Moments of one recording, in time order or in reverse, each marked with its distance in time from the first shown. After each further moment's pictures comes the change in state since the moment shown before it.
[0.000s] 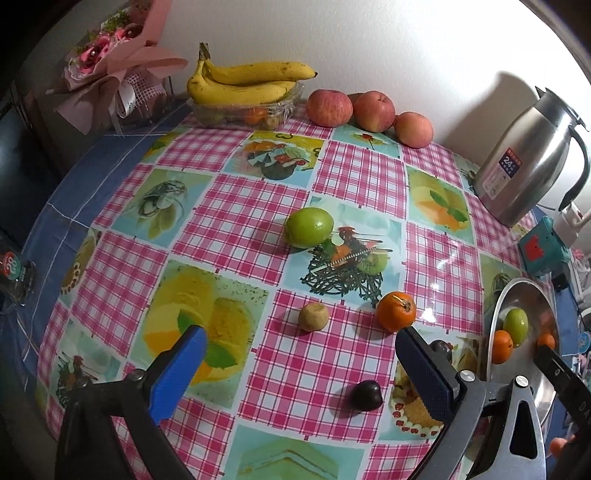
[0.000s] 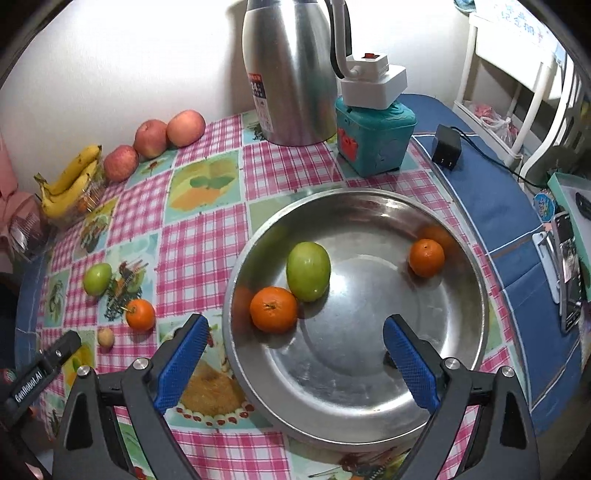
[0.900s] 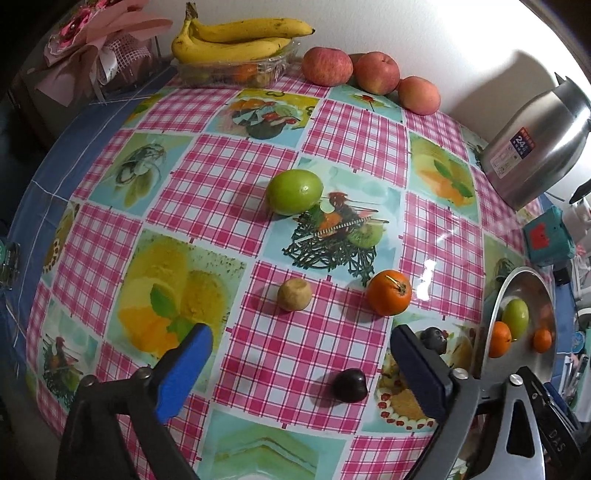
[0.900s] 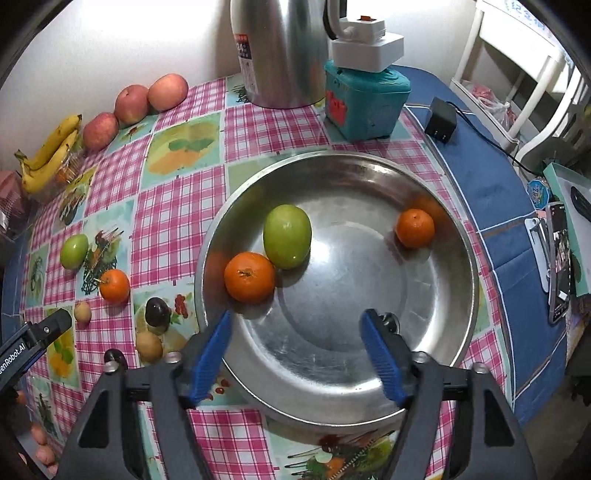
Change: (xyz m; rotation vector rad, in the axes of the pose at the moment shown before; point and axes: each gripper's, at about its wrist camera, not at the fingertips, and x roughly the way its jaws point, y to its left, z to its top) left arm 0.027 -0.013 0.005 -0.028 0.159 -0.013; right arm 0.016 -0.004 -0.004 -0.032 0.138 -0.076
